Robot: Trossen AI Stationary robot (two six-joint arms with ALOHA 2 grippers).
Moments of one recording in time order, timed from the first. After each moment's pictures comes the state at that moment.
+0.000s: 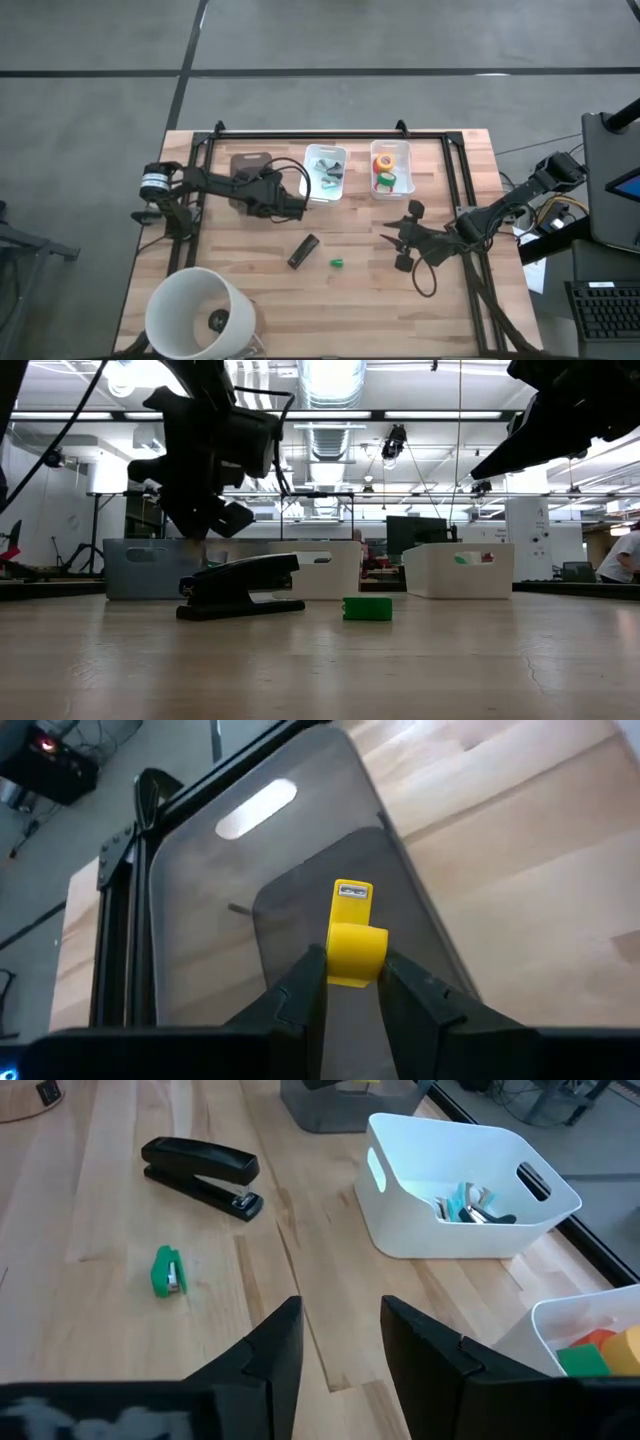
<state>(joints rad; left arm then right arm) 0.06 1.72 1.12 -1.14 -0.79 -1.20 0.53 1.10 0.53 -0.17 0.76 0.39</state>
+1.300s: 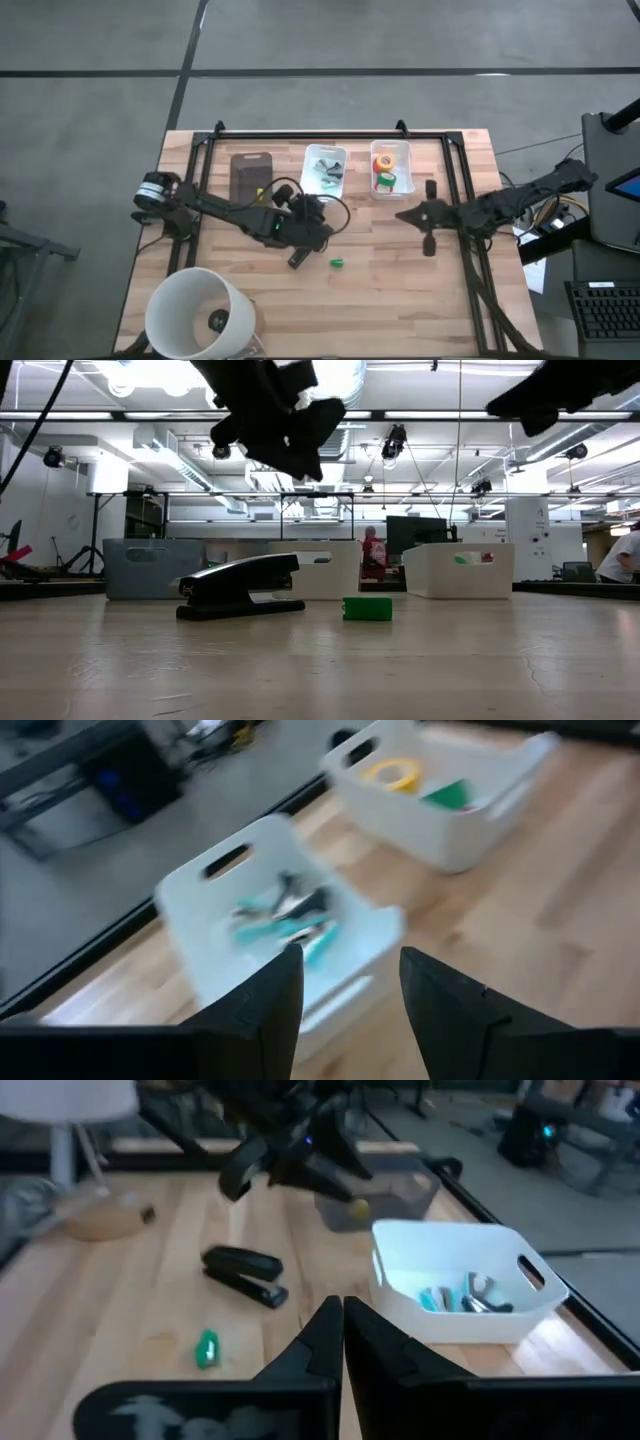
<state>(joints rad) -0.21 1.71 1.26 -0.44 -0.94 -0.62 0.40 0.64 0.47 -0.18 0.52 0.16</state>
